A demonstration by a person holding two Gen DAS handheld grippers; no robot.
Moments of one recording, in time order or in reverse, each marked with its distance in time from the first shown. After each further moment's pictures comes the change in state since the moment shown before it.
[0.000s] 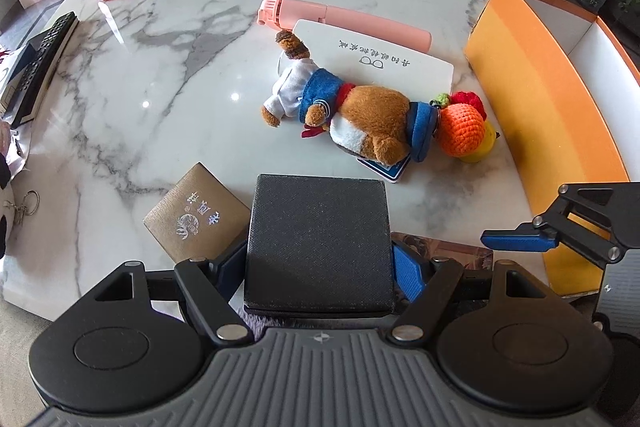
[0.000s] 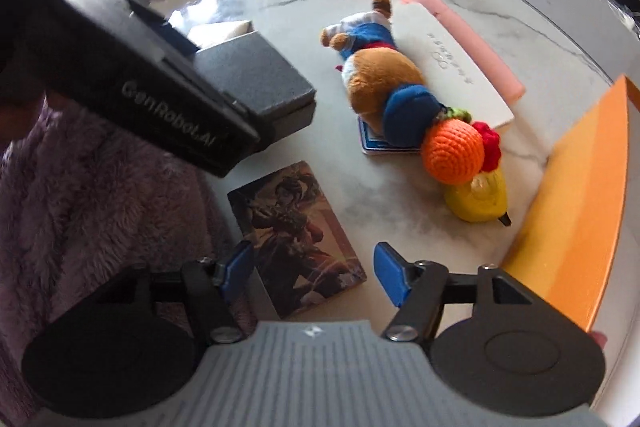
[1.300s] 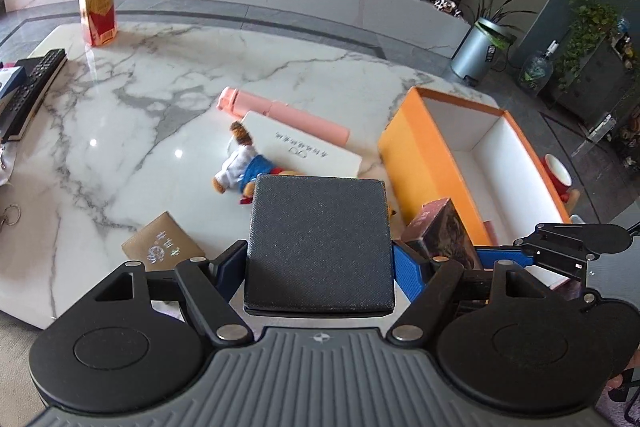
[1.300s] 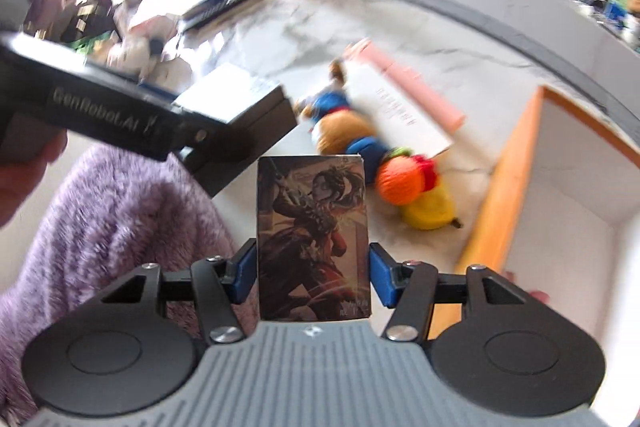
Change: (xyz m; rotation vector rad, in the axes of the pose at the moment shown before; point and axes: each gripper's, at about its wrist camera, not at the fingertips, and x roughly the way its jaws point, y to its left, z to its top) left arm -0.088 -0.009 -0.007 -0.082 -0.246 -0.227; right arm -0.112 -0.049 -0.024 0.284 -0.228 -0.046
